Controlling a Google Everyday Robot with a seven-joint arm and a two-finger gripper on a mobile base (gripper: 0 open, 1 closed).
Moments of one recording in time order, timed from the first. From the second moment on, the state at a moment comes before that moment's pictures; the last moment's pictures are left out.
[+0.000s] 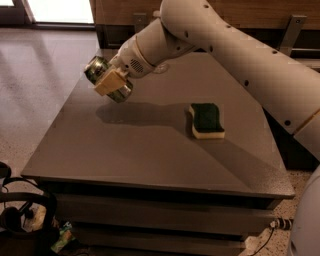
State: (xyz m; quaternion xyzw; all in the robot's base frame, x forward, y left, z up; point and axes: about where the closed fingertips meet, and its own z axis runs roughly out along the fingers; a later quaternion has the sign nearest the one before) arm 0.622 0.133 0.911 -0.61 0.65 0.28 0.36
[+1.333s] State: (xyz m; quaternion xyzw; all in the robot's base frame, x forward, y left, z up) arm 0.630 0.110 0.887 -0.59 0.63 0.24 0.45
